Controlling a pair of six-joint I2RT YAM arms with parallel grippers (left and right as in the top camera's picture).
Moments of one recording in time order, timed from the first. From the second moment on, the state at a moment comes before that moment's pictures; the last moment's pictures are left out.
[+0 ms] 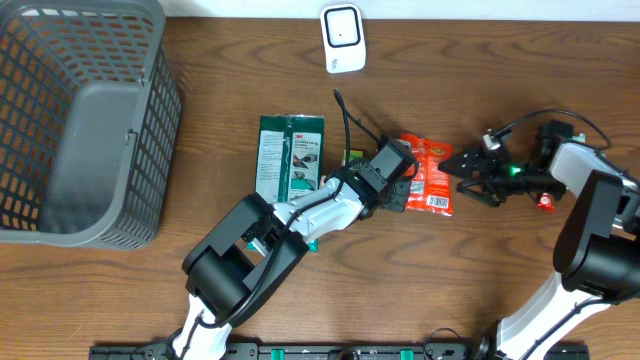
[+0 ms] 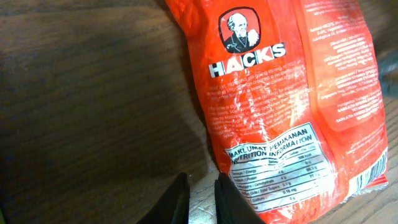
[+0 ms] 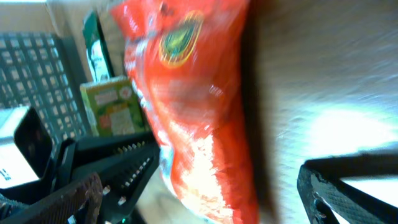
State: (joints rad) left arm -0.82 2.06 1.25 -0.16 0.07 -0.51; right arm -0.33 2.00 1.14 -0.75 -0.90 -0.05
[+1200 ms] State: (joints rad) left arm -0.82 2.06 1.25 -0.19 0.07 -0.51; right arm -0.21 1.98 1.03 -0.50 -0.91 -0.01
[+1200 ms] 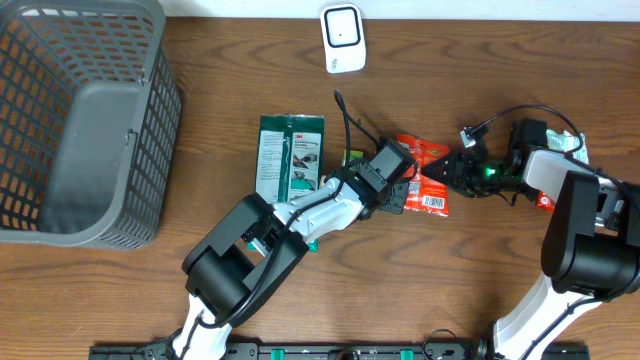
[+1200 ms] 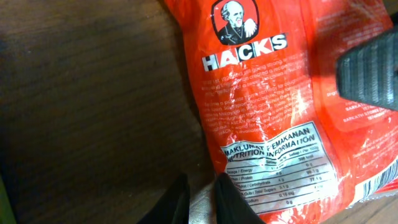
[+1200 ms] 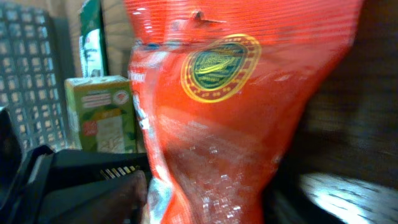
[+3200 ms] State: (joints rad) left arm -0.67 1.27 1.25 -0.69 -0.15 -0.45; right arm -0.21 1.85 0.99 -0.54 -0.95 -0.12
